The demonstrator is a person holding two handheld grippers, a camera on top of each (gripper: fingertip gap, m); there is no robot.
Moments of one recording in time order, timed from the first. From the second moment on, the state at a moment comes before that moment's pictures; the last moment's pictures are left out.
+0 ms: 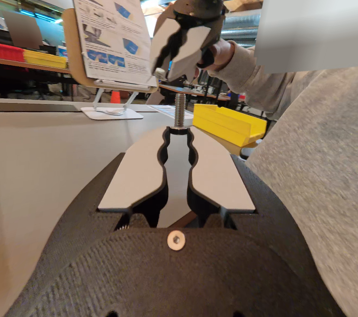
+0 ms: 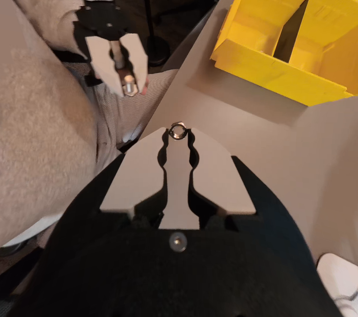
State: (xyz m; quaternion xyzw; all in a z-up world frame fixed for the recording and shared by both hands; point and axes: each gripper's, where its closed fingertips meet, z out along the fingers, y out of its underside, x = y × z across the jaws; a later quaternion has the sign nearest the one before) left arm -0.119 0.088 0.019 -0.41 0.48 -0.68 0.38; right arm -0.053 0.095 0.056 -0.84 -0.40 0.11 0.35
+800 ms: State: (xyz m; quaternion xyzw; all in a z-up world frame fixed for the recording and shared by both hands) left arm -0.015 0.001 0.021 -0.21 0.58 -0.75 0.23; right arm -0.013 0.004 0.052 -0.89 -0.34 0.05 0.29
